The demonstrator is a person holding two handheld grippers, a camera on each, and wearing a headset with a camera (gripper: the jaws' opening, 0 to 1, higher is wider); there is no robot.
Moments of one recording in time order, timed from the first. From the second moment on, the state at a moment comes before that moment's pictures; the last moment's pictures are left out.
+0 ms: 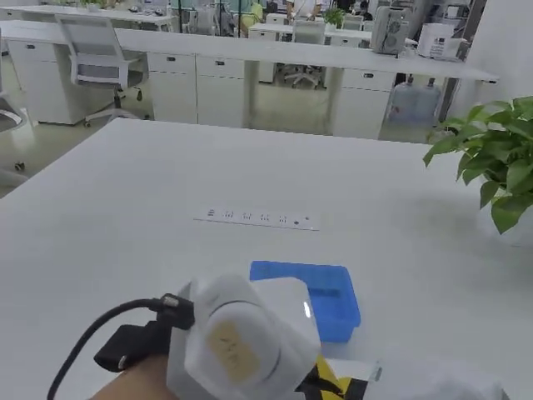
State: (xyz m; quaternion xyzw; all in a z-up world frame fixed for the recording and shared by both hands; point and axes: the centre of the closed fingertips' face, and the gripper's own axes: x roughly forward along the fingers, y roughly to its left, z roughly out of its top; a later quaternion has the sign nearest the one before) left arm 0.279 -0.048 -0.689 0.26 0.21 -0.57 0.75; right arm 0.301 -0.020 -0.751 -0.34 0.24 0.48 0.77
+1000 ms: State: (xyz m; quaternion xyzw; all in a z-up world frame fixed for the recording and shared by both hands) left arm 0.324 0.009 -0.820 0.26 0.33 -0.53 0.73; right arm 0.297 -0.099 -0.766 -0.10 0.35 0.34 0.87
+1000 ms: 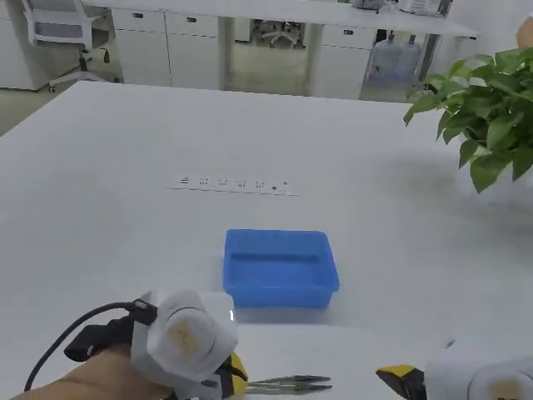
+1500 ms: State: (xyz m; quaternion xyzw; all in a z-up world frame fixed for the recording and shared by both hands) left arm 0.319 0.052 -0.784 0.08 0.38 -0.37 0.84; right arm 0.310 -0.094 -0.743 -0.07 0.34 0.33 0.88
